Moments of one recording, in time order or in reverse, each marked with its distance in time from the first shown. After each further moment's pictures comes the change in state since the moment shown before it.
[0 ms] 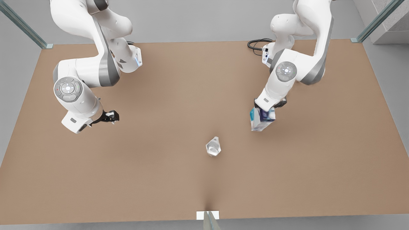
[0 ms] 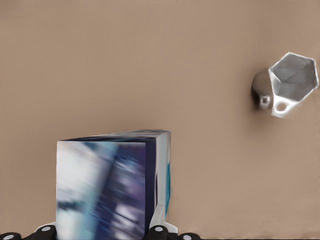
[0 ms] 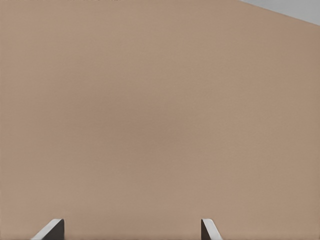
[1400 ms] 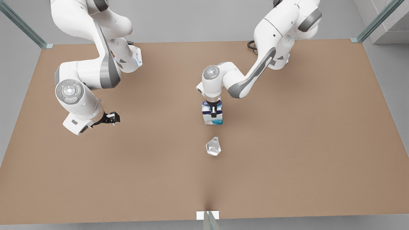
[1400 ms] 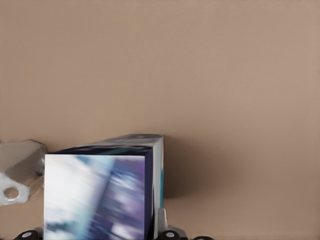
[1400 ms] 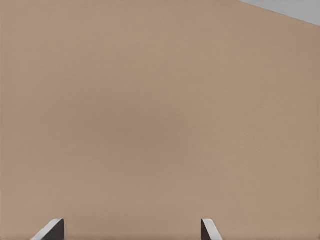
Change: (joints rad) left arm -0.350 0.408 -0.086 0.119 0.252 0.291 0.822; right arm 0.000 0.012 0.000 -0.002 0.000 0.015 0.000
